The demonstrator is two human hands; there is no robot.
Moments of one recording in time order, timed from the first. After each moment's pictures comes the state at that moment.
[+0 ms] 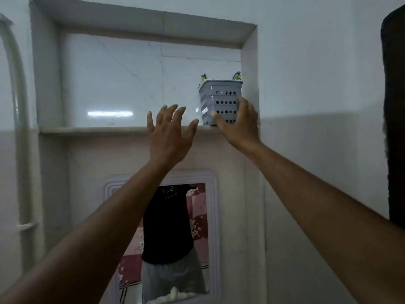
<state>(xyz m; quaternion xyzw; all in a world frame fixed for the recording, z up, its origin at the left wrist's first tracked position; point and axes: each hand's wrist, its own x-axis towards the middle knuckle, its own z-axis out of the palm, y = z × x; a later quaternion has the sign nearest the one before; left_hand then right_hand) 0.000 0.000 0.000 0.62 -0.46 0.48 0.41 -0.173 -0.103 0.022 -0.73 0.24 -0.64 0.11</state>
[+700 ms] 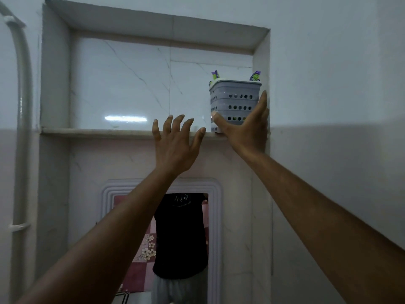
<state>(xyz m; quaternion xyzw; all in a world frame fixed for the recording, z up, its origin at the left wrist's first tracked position) 0.005 -0.030 -0.006 0.67 -0.41 0.51 0.36 -0.157 -0.122 0.027 -0.65 0.21 -0.72 0.13</state>
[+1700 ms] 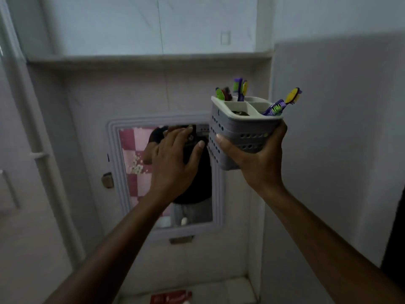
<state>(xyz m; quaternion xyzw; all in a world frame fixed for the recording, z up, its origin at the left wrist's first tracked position) -0.044 0.048 -0.198 0.68 -0.51 0.30 0.43 -0.226 -0.053 -0.189 -0.62 0.10 -0.70 0.35</state>
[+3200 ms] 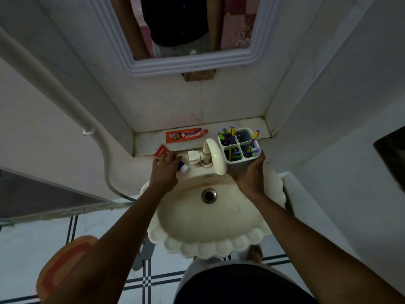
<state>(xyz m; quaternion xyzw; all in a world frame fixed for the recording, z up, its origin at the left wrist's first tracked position) 0.046 0.192 -0.731 0.86 -0.51 -0.09 0.01 -0.210 0.038 -0.712 -0.69 0.54 -0.25 0.41</state>
